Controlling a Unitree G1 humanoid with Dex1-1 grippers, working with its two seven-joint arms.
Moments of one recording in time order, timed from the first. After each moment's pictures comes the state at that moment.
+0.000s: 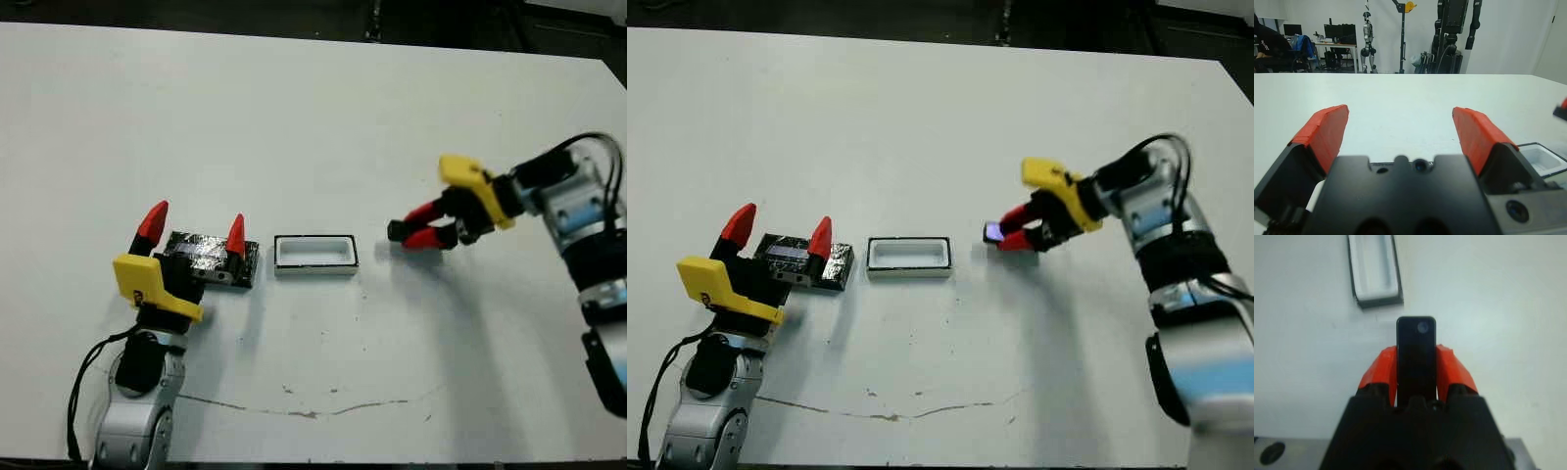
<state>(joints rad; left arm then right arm) 0.11 0.12 -0.01 -0.30 -0.13 -0.08 -0.12 -0.99 -0.61 0.25 0.82 0.01 0.10 1.56</state>
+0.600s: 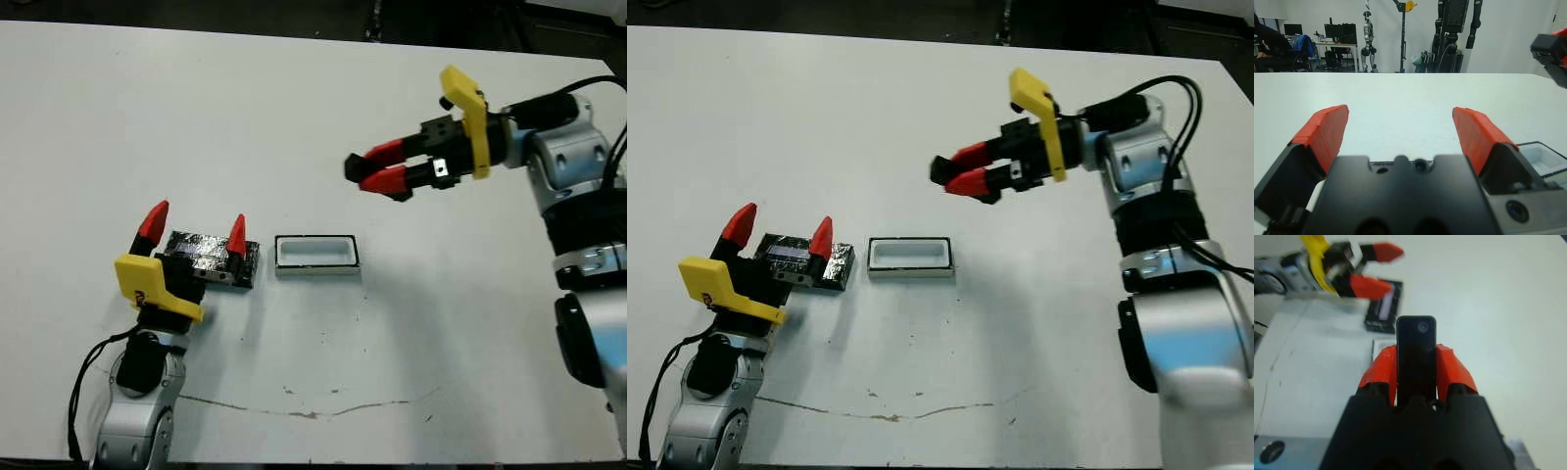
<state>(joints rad) 0.11 0.12 -0.01 -0.30 -0.12 -0.08 -0.12 -1.05 -0.44 0.20 0.66 0.15 0.22 1.54</state>
